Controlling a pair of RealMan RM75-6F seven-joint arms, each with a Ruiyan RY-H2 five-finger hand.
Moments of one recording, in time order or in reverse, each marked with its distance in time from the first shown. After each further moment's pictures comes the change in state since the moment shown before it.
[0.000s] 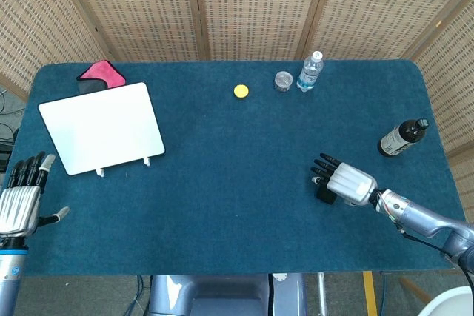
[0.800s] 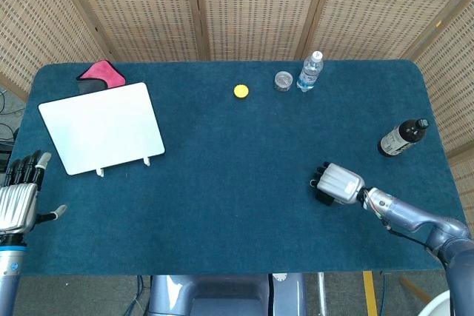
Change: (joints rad) left arm -0.014 0.004 -0.008 0.003 -0.050 -0.015 -0.003; right arm 0.043 -0.130 -0.076 0.144 0.064 0.023 0.020
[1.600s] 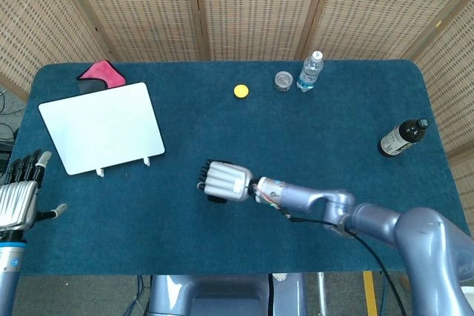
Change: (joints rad) left arm -0.020 0.009 -0.003 0.008 -0.041 -0.038 -0.016; right arm 0.472 -0.084 0.296 -0.510 0.119 -0.349 -0.358
